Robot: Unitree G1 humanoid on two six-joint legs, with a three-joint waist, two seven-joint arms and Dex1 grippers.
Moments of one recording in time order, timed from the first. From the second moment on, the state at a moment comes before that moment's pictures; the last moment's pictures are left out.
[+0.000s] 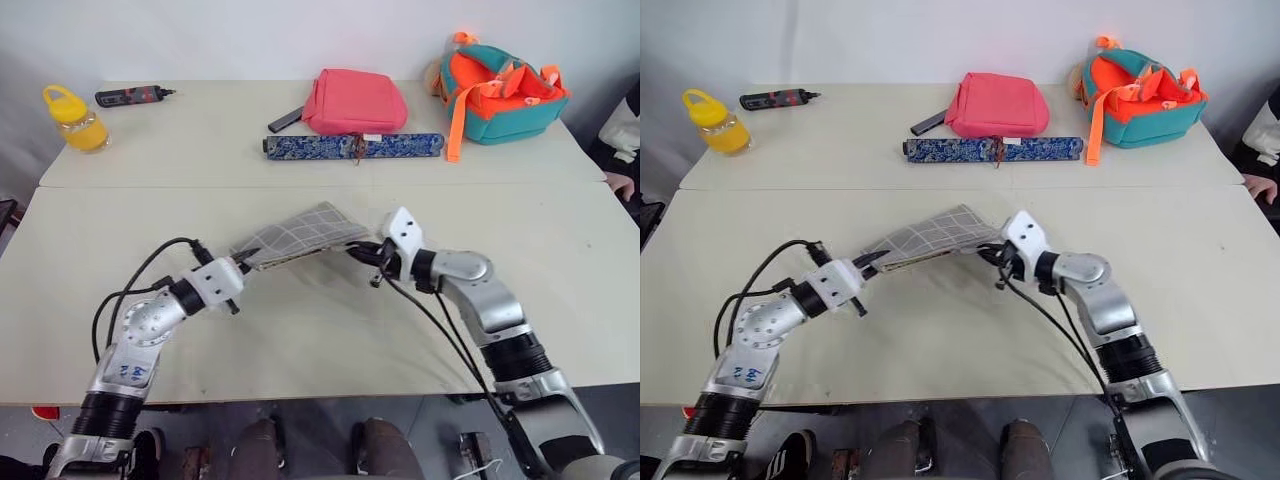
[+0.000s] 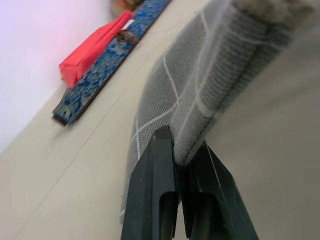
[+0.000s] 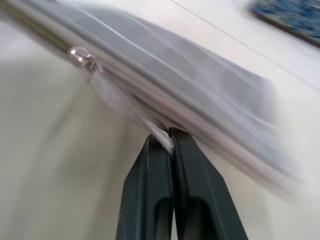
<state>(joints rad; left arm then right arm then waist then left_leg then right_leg) -0.22 0.59 0.04 0.08 -0.01 -0.33 -0.55 -0.61 -0.46 0.17 0.21 0.19 0.26 0.81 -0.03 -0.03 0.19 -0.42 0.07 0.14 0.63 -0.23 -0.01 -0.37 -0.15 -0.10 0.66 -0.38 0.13</state>
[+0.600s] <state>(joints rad) -0.17 0.60 0.10 0.06 -0.20 -0.26 -0.69 -0.55 -0.67 0.14 0.15 0.23 0.27 1.12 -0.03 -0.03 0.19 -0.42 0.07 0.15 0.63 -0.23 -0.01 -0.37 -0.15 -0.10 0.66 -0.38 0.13</state>
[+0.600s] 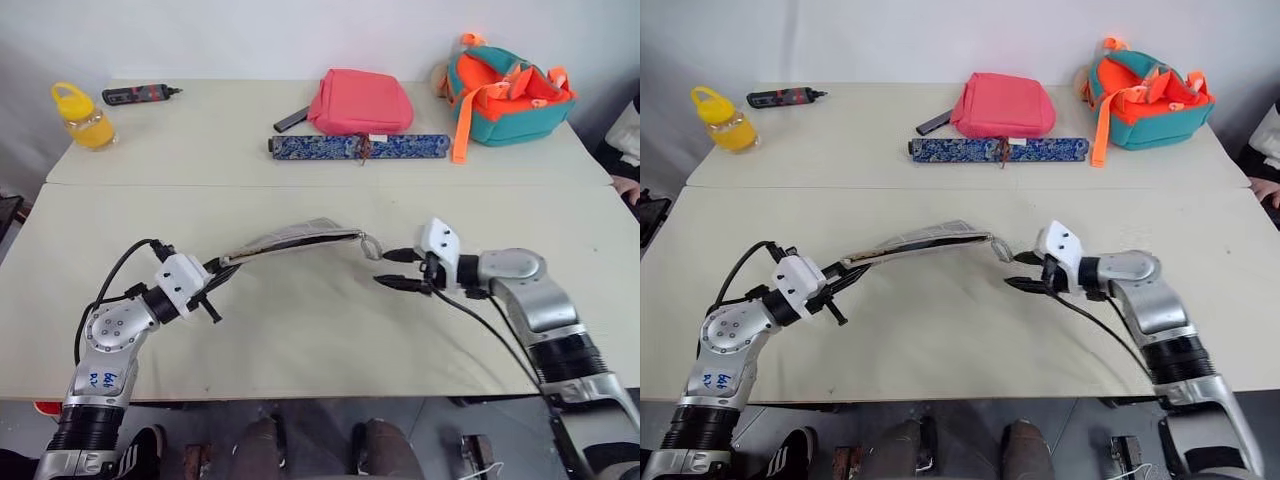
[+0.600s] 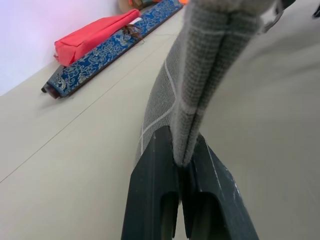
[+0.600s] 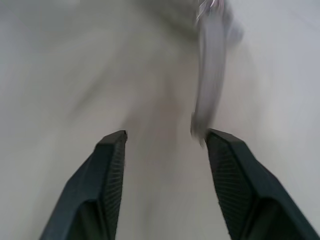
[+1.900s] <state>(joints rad) -0.22 0.56 0.01 0.05 -0.06 -0.28 -0.68 -0.73 -0.44 0.39 0.14 -0.23 -0.10 0.79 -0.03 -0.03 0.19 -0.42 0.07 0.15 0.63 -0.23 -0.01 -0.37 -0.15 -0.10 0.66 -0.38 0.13</state>
